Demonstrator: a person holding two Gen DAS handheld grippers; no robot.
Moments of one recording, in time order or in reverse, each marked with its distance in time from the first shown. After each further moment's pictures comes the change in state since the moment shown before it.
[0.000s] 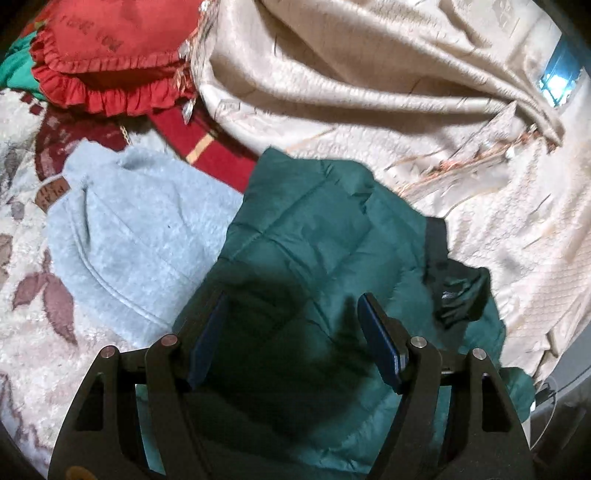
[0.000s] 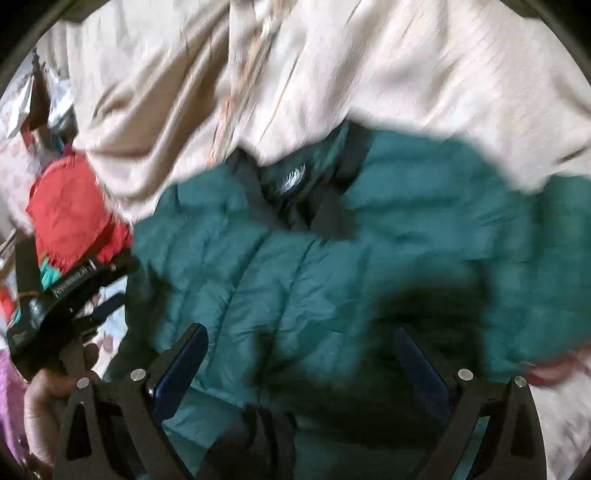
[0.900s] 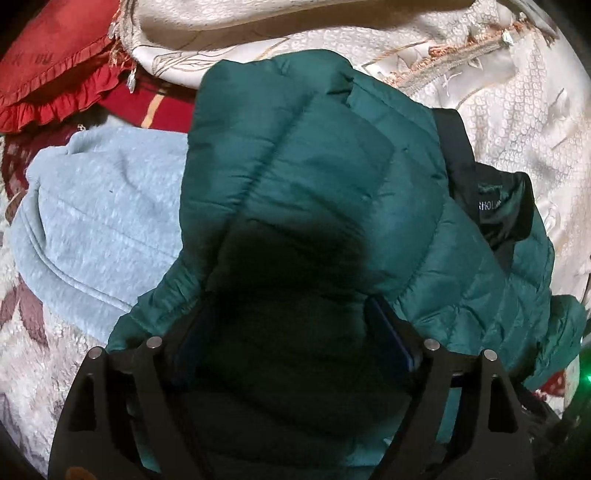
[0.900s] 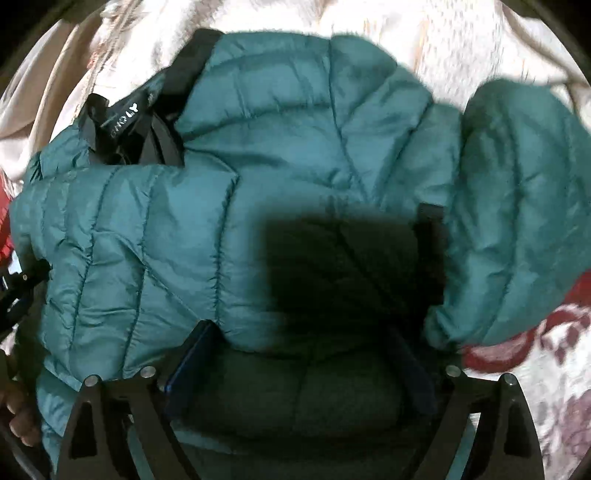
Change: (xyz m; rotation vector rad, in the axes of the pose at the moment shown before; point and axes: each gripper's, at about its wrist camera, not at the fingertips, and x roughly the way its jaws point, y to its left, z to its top) left arm 0.041 -0.021 -0.029 0.211 0.161 0.110; right arm 0.011 -0.059 0.011 0.020 0.063 -0.329
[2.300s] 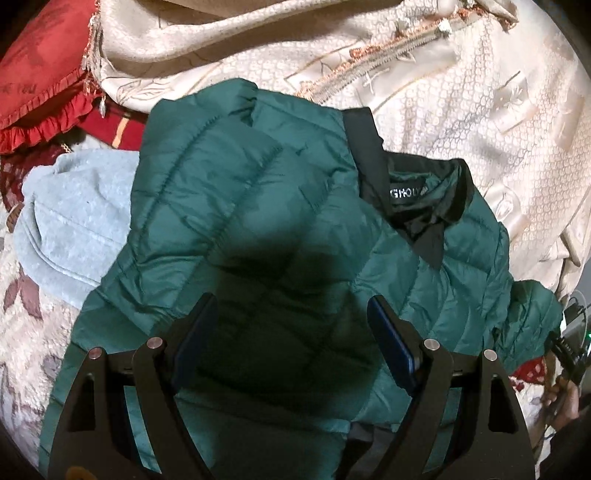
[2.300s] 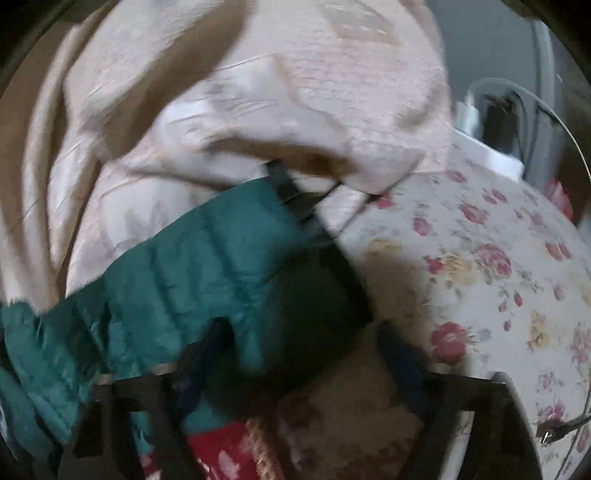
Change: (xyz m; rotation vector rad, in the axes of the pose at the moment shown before) left arm -0.035 -0.054 -0.004 0.058 0.010 -0.056; right arm -0.079 -0.430 0.028 0.291 -0.189 -0.124
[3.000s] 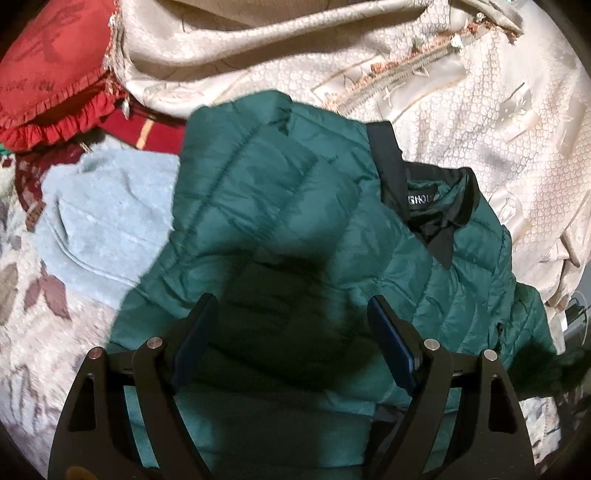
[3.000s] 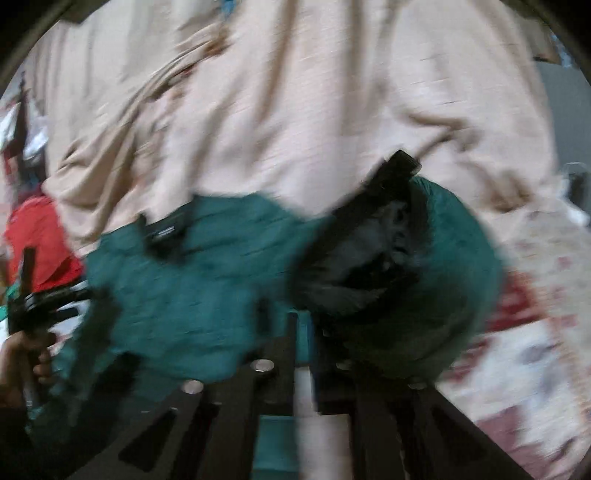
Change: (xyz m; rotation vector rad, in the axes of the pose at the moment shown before) left arm -0.024 0.027 -0.002 -0.002 -0.018 0.023; right arm -0.146 0.290 -0.175 -0.260 -0.100 0.357
